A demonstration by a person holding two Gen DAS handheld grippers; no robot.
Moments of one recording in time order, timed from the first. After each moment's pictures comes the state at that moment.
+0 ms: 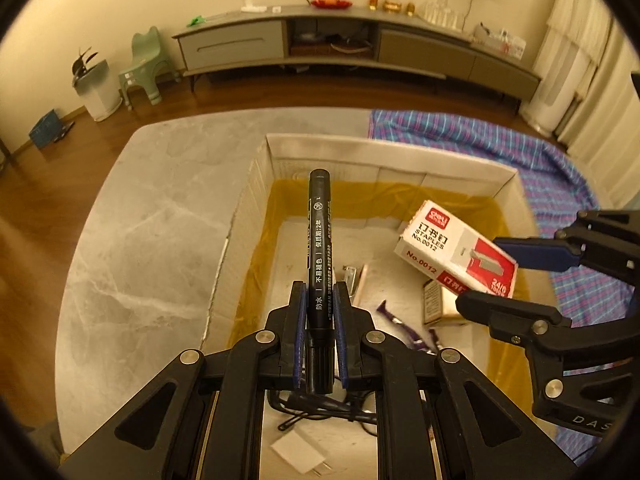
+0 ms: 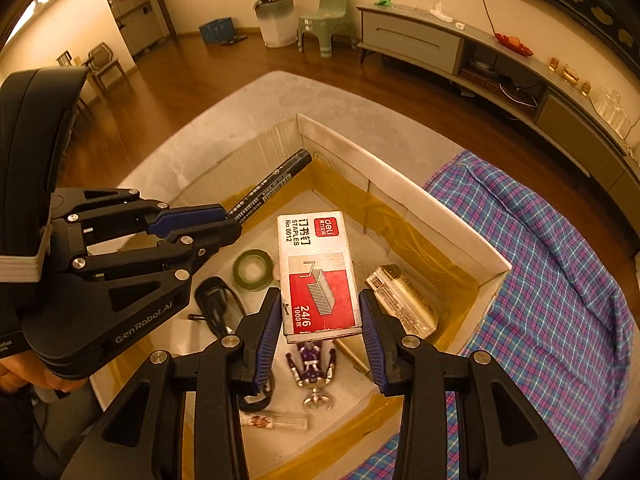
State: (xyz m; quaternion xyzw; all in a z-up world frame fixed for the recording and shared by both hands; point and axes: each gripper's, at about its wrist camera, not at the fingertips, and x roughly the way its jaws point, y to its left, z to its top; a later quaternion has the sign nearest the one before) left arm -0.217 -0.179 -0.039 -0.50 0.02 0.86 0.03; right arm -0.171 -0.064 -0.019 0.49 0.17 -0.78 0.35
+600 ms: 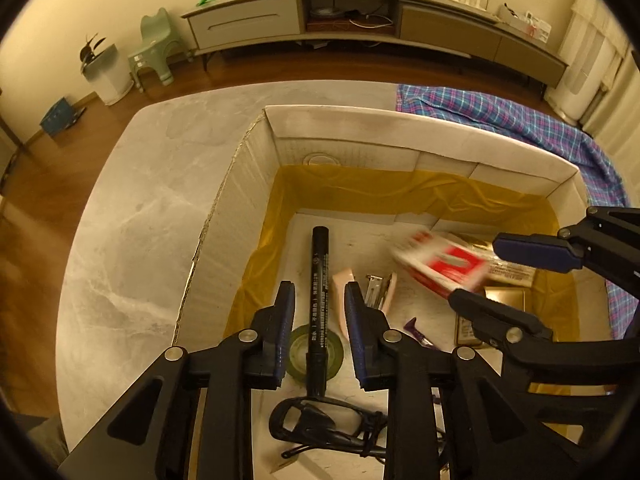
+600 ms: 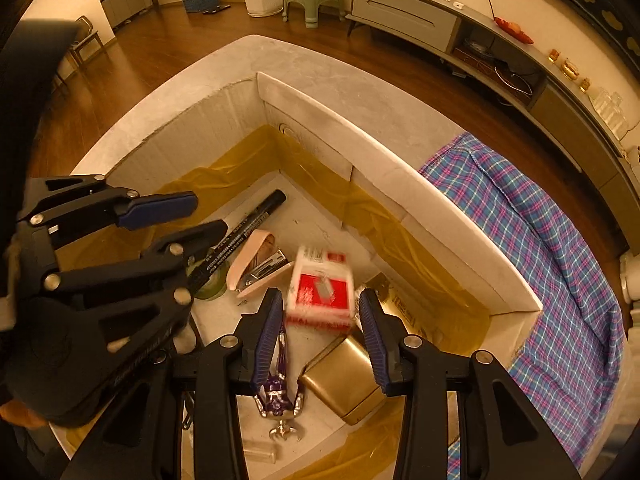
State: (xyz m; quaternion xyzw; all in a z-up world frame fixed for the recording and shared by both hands) left arm -0.251 -0.176 -0.072 -0.53 0.03 0.84 -0.01; right arm -0.201 -0.089 -0.058 0.52 0.22 -0.77 0.31
